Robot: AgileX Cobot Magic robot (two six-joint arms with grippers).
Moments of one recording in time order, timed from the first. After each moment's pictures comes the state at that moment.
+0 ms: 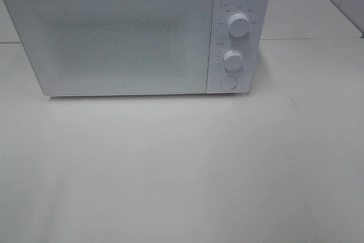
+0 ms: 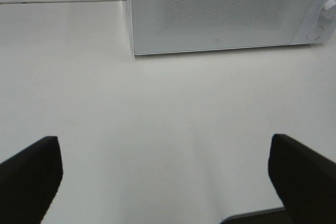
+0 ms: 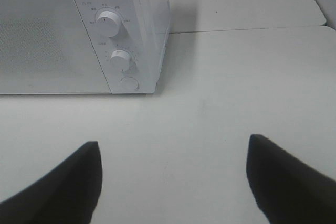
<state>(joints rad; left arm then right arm) -0.03 0.00 -0.52 -0.18 1.08 0.10 0.19 0.25 -0.52 -0.06 0.70 0.13</state>
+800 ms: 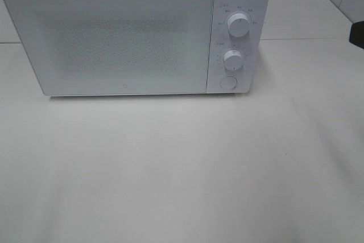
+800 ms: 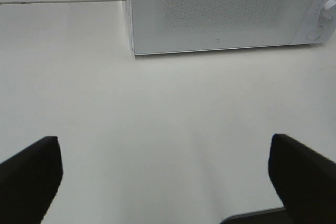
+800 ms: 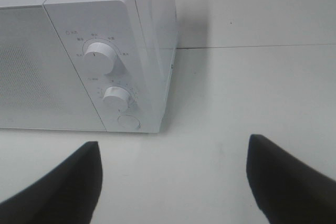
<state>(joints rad) -0.03 0.00 -0.52 -0.18 1.08 0.10 0.19 0.81 -0.52 -0.06 0.15 0.13</state>
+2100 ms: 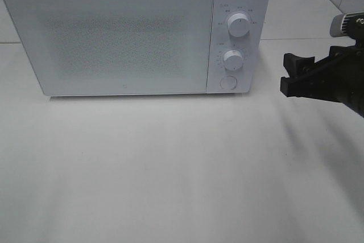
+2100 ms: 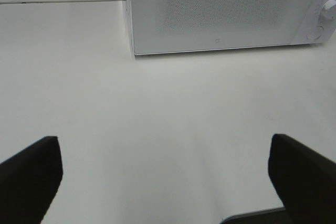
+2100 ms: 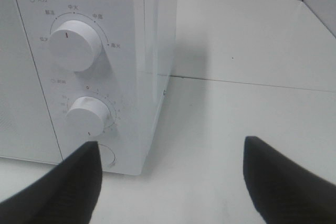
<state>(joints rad) -0.03 0.00 -0.52 -0.18 1.08 0.10 0.40 1.44 -0.32 0.33 -0.90 -0.28</state>
